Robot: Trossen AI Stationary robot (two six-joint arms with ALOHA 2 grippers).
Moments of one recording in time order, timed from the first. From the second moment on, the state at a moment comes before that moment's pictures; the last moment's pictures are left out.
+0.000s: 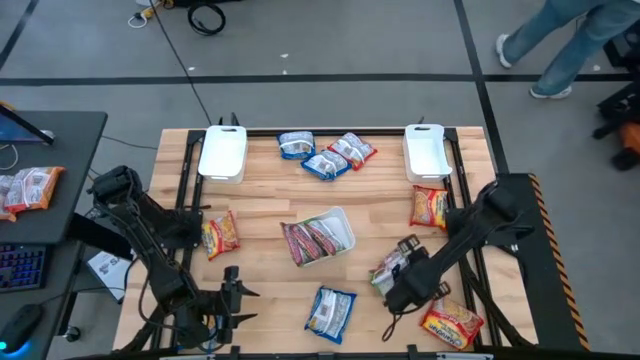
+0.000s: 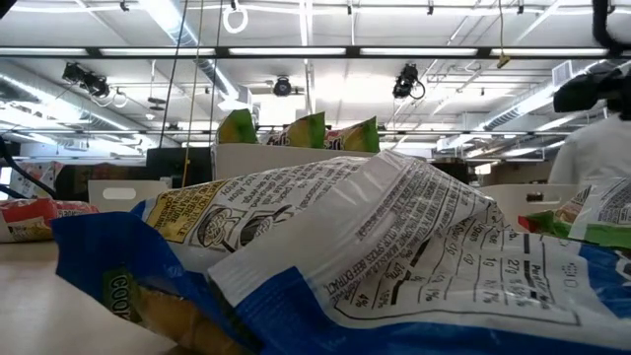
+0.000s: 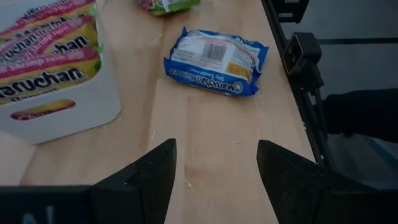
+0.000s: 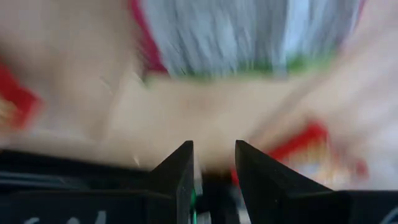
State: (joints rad) left arm -1.05 1.47 0.86 -0.28 -0.79 -0.77; right arm 0.69 1.86 1.19 -1.43 0.06 0.24
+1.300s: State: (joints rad) left arm -1.01 1.47 0.86 -0.28 -0.76 -0.75; right arm 0.65 1.83 1.35 -1.31 0.02 0.44
